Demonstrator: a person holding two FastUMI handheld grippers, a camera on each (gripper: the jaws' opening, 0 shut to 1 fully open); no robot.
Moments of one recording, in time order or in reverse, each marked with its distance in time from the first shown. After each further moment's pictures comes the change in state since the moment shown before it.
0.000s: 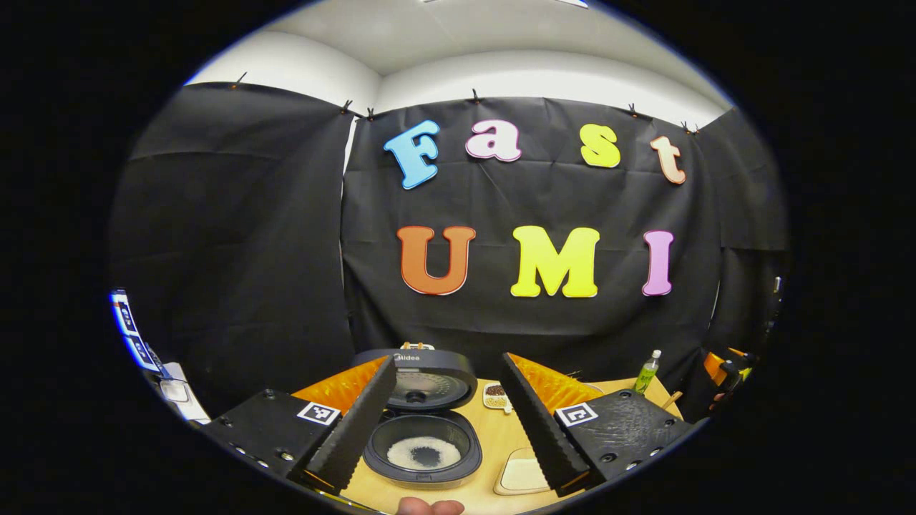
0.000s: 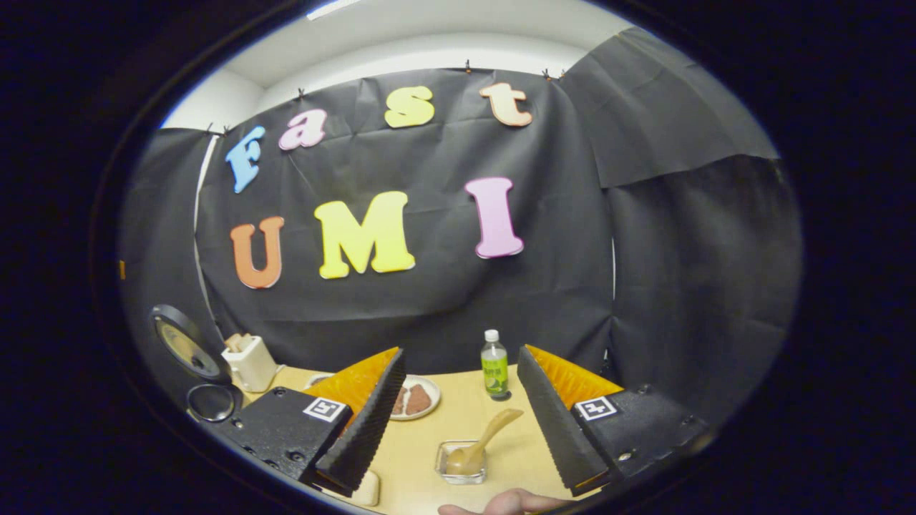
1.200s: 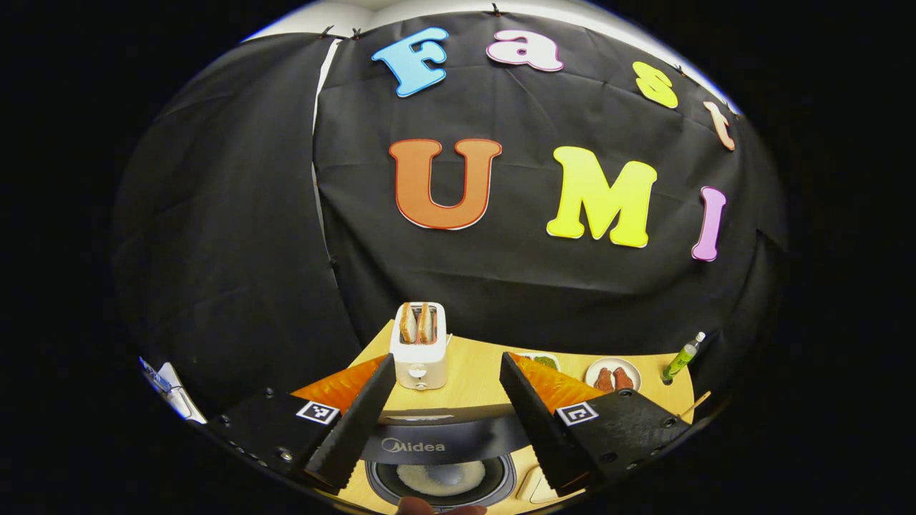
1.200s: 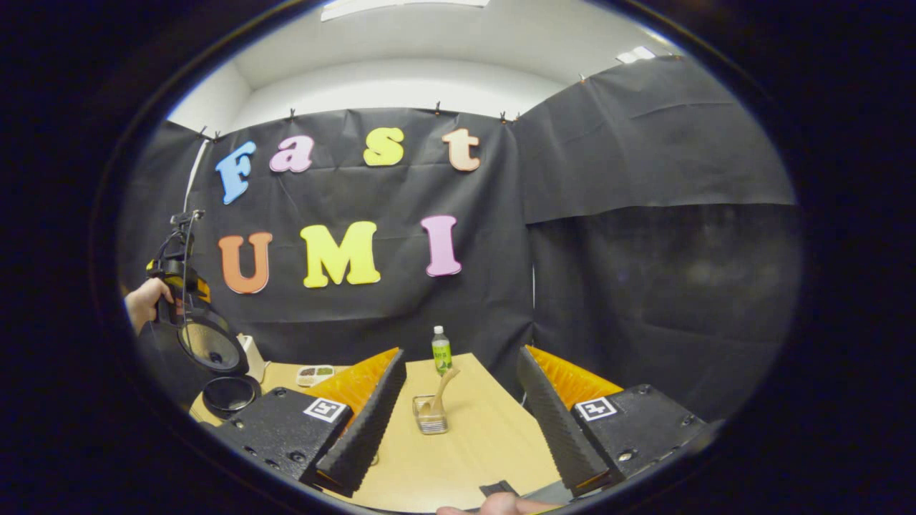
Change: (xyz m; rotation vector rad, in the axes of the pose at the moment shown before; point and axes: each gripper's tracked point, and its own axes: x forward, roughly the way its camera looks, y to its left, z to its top) left arm 0.192 0.036 -0.073 -0.005 0.389 -0.012; right arm -0.256 -0.011 0.017 -0.028 -0.047 -0.276
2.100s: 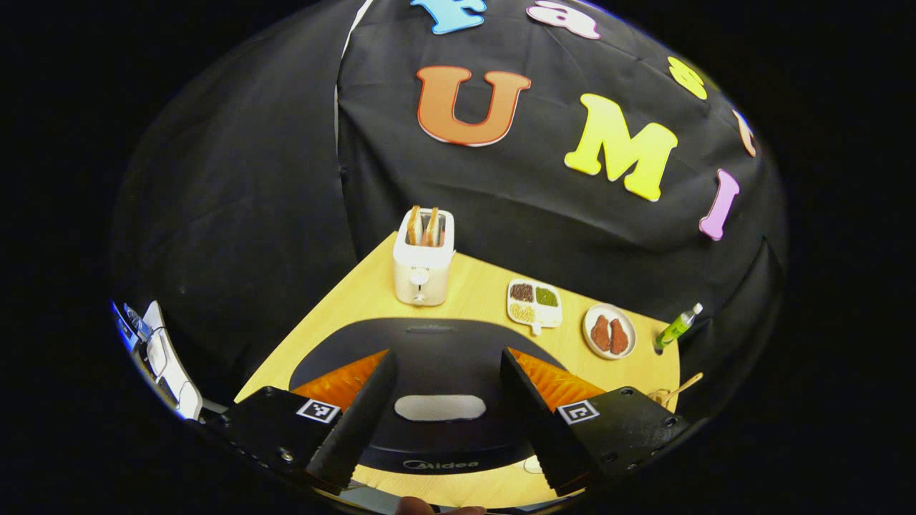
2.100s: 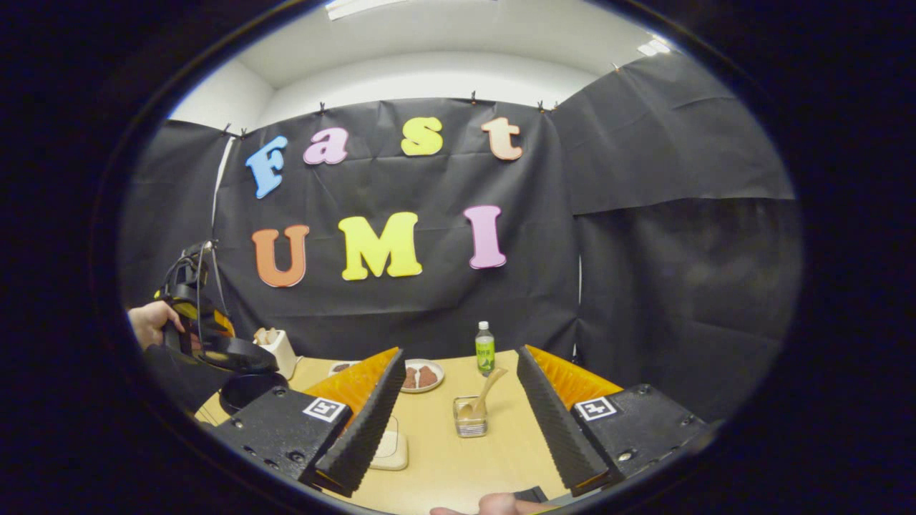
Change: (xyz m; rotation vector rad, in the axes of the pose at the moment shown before) left arm -0.034 0.008 -0.132 -0.115 0.277 0.000; right arm 0.049 0.071 -0.016 -0.011 0.032 0.208
